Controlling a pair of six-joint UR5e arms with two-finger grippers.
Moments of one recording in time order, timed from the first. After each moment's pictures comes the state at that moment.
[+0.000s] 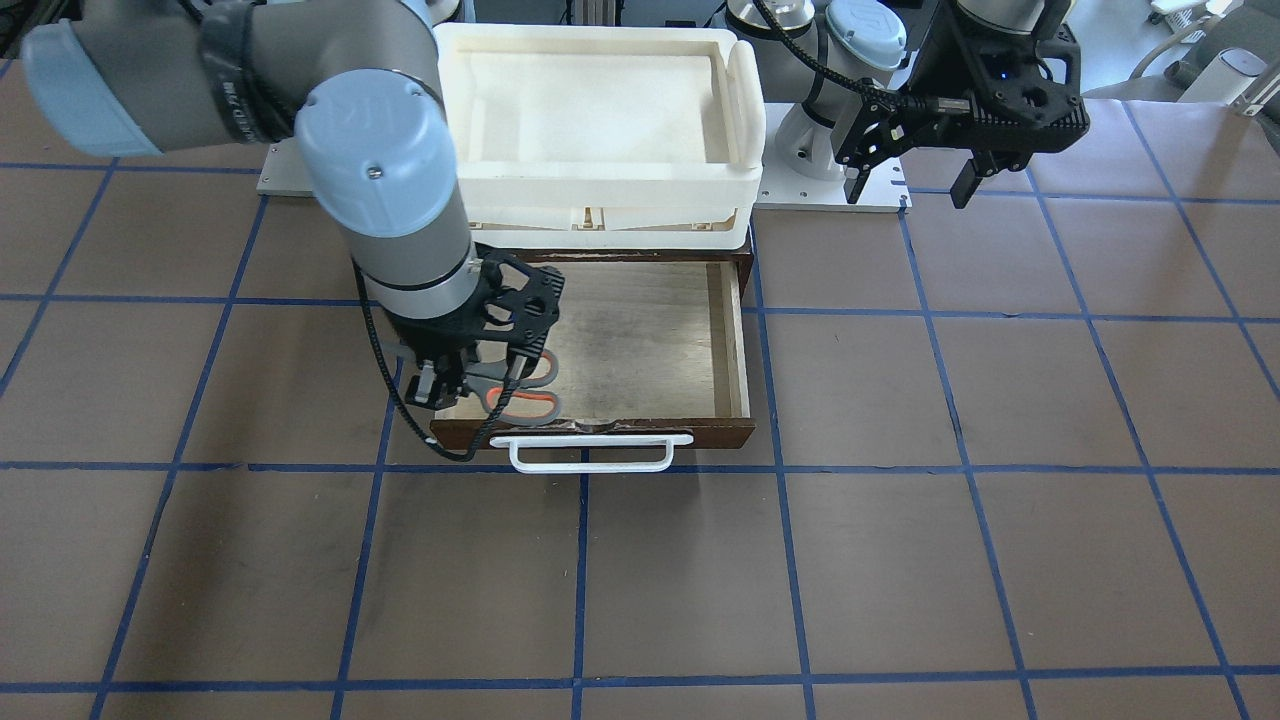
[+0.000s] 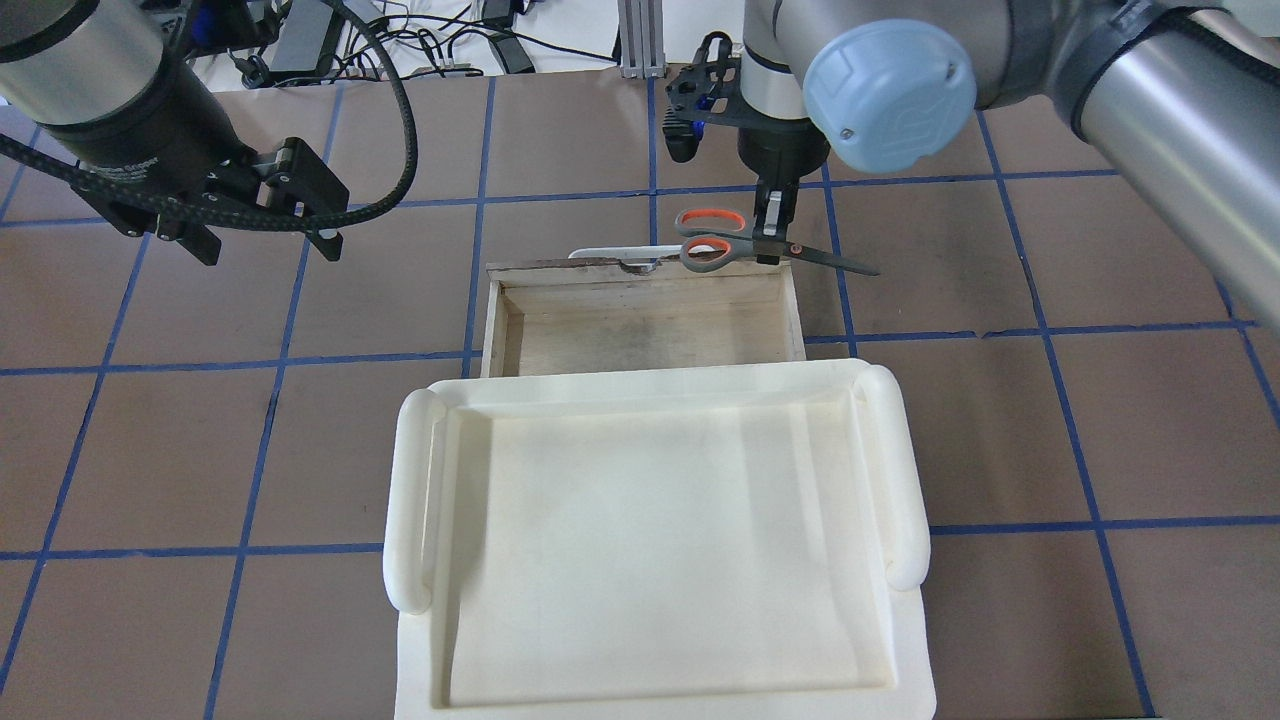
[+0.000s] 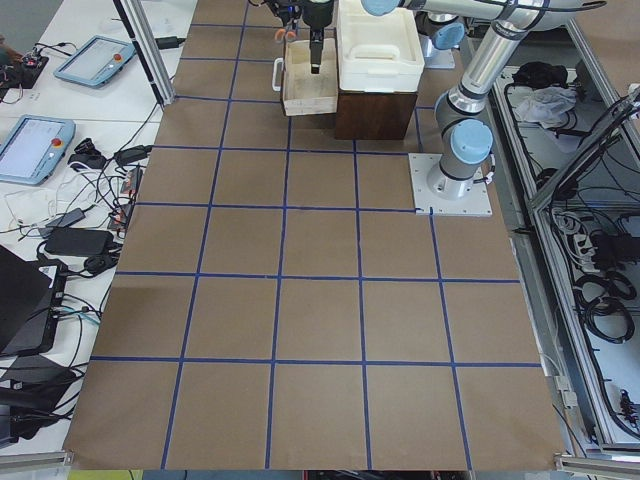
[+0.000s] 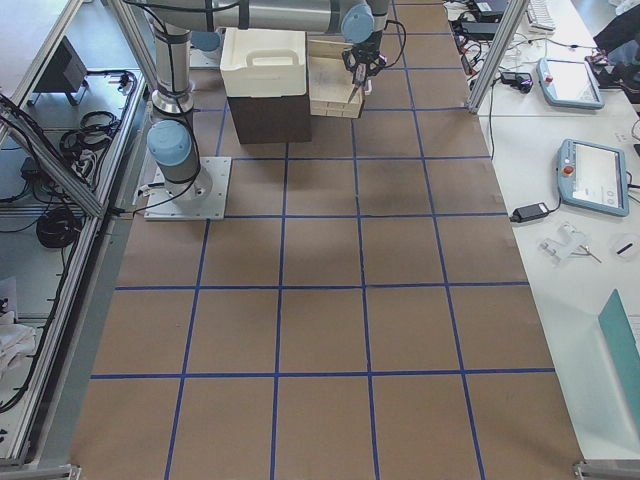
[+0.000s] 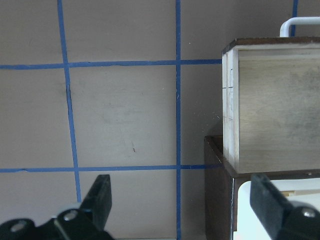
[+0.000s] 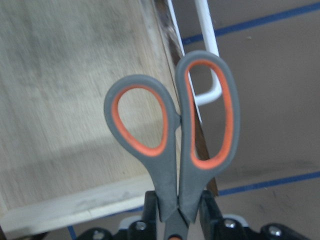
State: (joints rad) left arm -1.52 -1.46 -1.56 -1.66 1.57 0.06; right arm 1.81 -1.27 1.44 -1.65 -1.56 -1.08
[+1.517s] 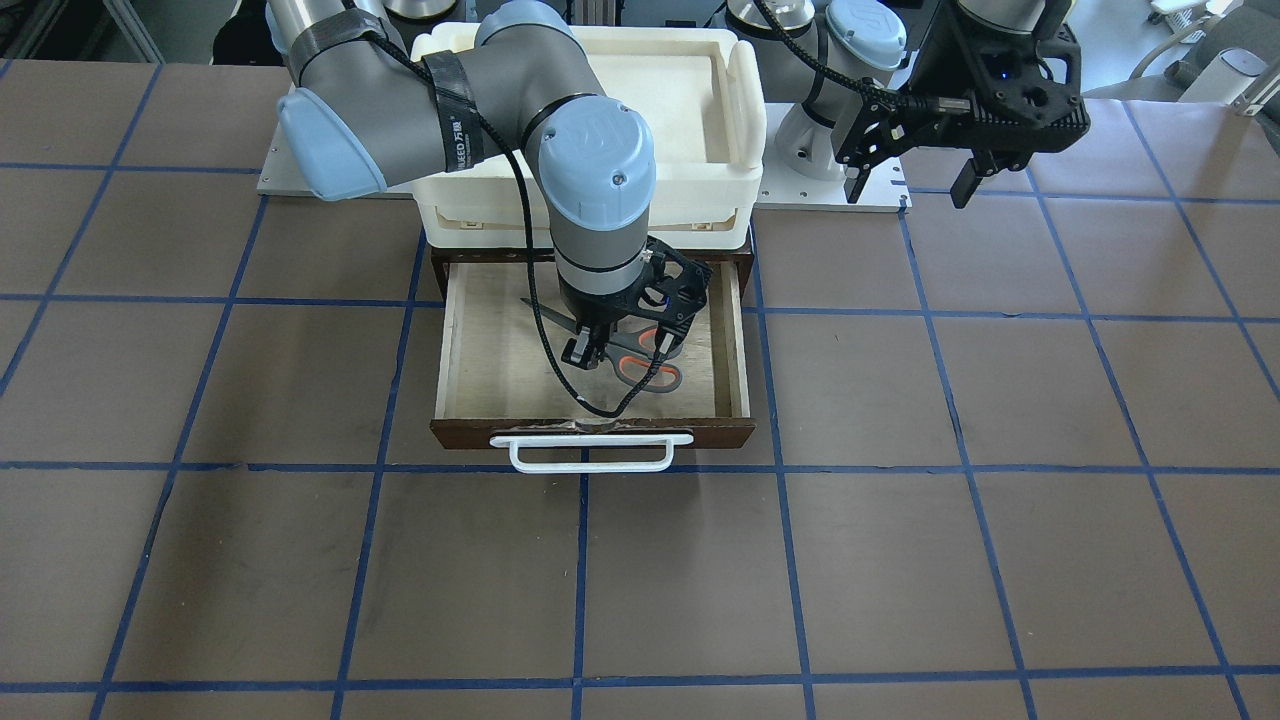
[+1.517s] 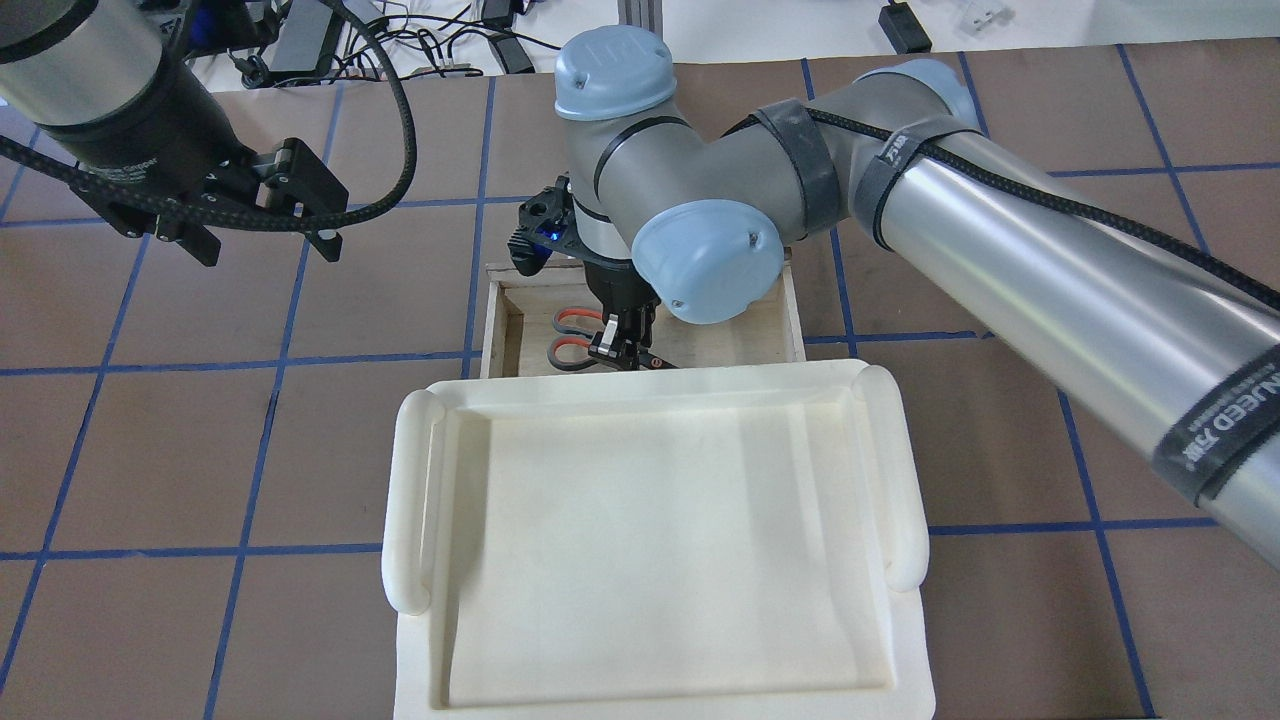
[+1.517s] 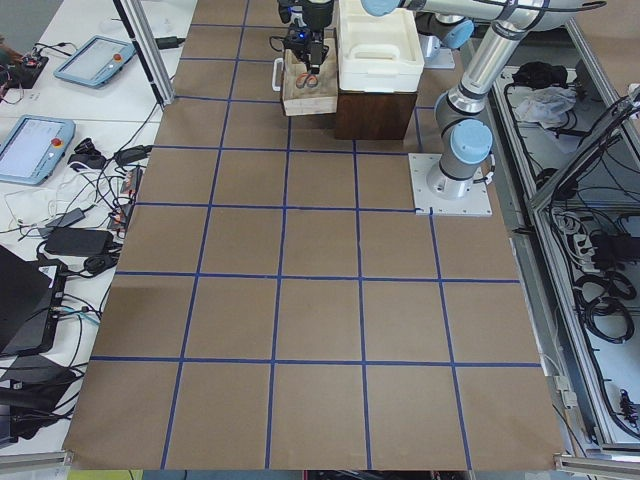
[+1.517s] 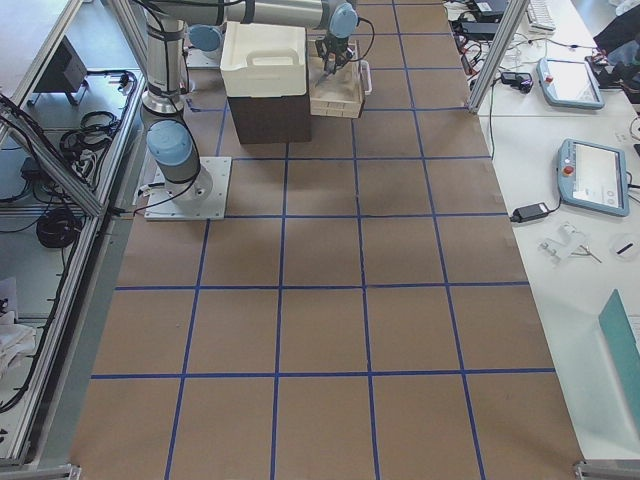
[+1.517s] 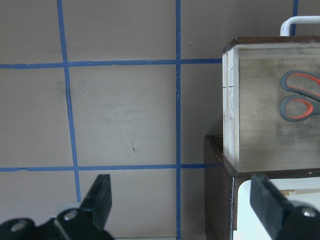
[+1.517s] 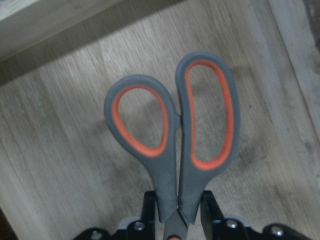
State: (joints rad) left arm -1.52 -1.46 -1.56 -1.66 1.57 0.06; right arm 2.01 -1.21 1.53 -1.77 -1.49 -0.75
